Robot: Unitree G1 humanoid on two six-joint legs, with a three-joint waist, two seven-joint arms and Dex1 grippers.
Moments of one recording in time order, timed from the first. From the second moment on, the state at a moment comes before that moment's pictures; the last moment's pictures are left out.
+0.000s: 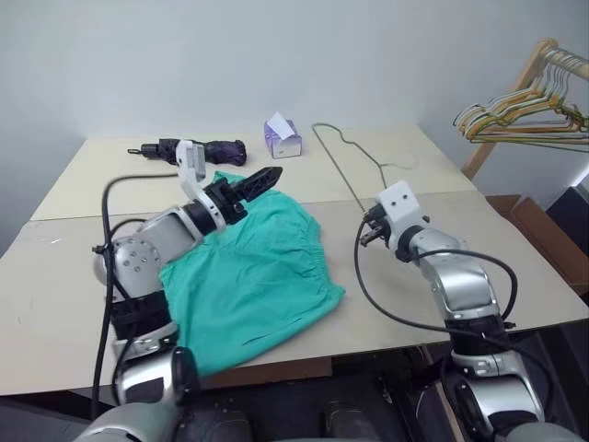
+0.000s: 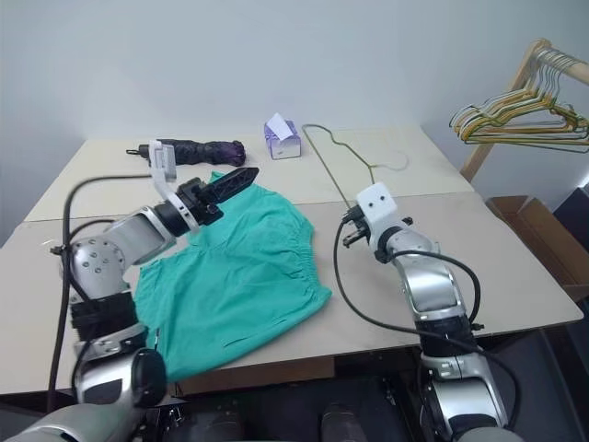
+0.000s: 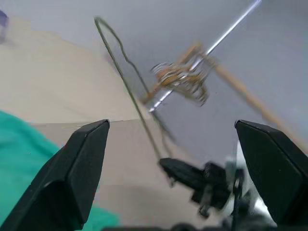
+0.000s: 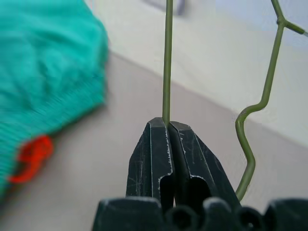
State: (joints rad) left arm -0.67 0.11 0.52 -0.04 -1.07 1.18 -0.15; right arm -0.48 -0.37 0.10 -0.17 0.00 0.69 0.42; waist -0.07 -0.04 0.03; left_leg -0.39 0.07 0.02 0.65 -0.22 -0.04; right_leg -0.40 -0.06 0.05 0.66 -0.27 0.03
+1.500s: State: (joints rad) left arm -0.65 0.27 0.28 -0.03 -1.06 0.95 -0.21; right arm -0.37 -0.44 0.22 -0.43 -0.01 0.45 0.54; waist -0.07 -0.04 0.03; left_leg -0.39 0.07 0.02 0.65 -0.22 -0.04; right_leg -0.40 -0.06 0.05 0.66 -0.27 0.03
